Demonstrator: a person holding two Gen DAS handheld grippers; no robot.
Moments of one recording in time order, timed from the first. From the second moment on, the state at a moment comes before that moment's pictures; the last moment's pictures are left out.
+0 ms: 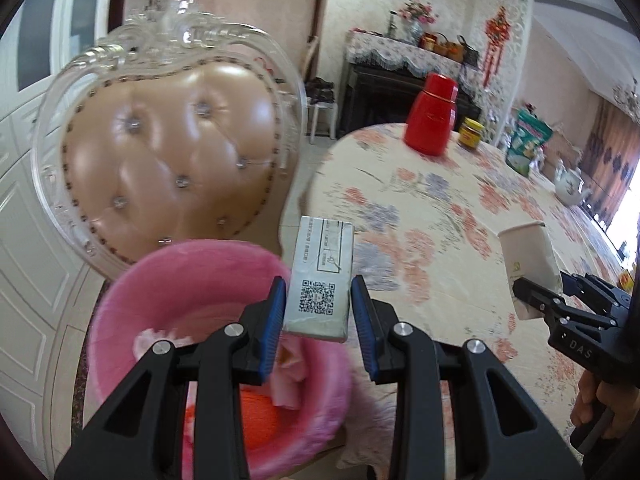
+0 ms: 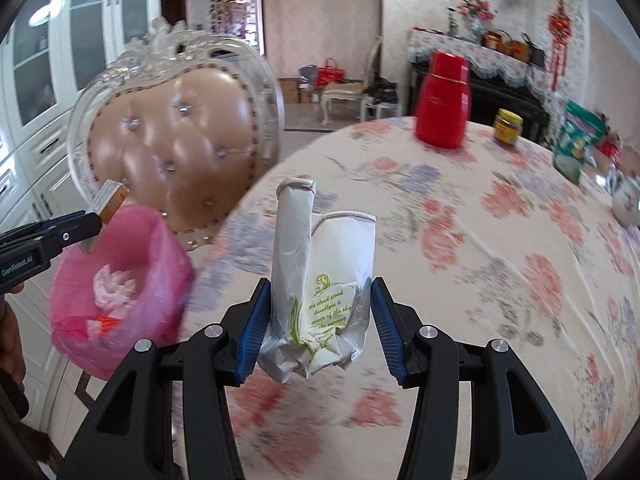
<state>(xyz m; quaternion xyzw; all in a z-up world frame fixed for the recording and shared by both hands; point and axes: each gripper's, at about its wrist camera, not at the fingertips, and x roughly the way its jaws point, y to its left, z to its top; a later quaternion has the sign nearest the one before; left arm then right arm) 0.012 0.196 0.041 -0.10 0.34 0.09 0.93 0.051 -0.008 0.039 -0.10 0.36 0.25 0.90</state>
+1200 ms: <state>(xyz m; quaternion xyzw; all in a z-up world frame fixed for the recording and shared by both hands) -0.048 0.314 0.033 -0.17 0.34 0.17 0.91 0.012 0.172 0.028 -0.16 0.36 0.39 0.84</state>
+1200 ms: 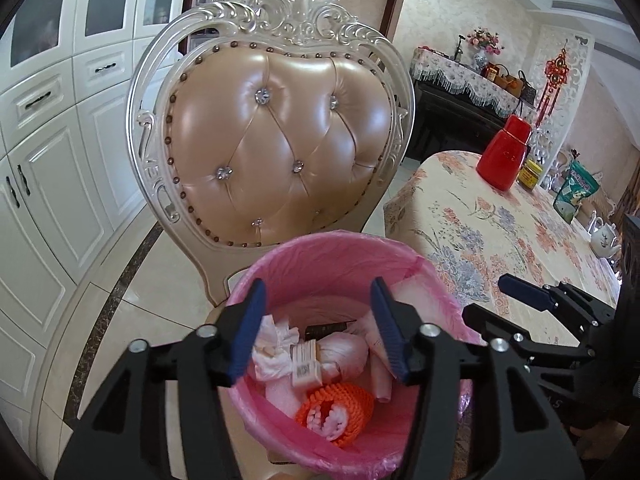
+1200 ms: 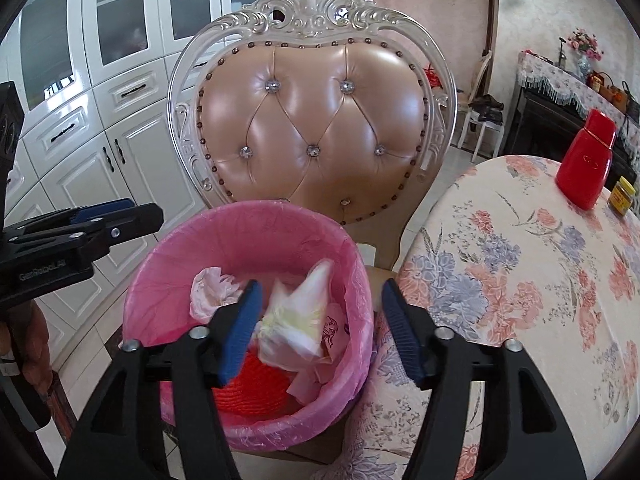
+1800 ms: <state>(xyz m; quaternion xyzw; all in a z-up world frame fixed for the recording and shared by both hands) -0.093 0.278 0.019 -0.18 0.36 0.18 0.90 -0.008 0.111 0.029 -0.14 0.35 0.37 0.85</state>
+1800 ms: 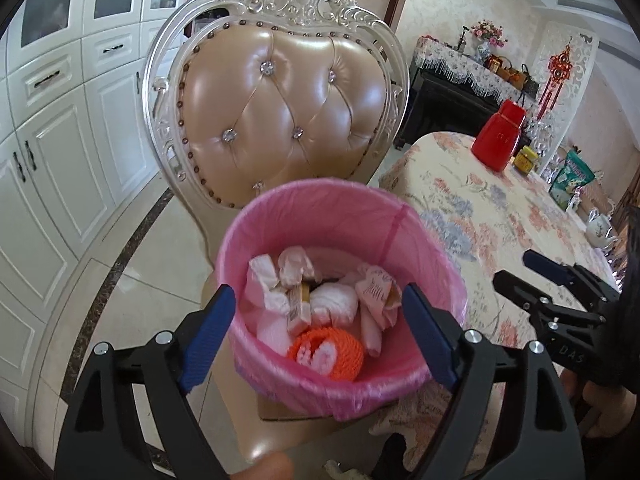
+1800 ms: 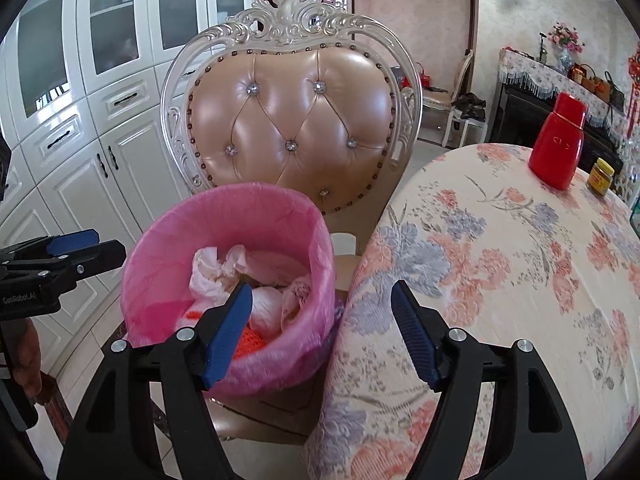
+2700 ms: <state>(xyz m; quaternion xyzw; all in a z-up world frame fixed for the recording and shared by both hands) -0.126 0.253 0.025 -0.15 0.36 0.19 0.90 -0.030 0.104 0.032 -0.14 0.34 0.39 0.84</state>
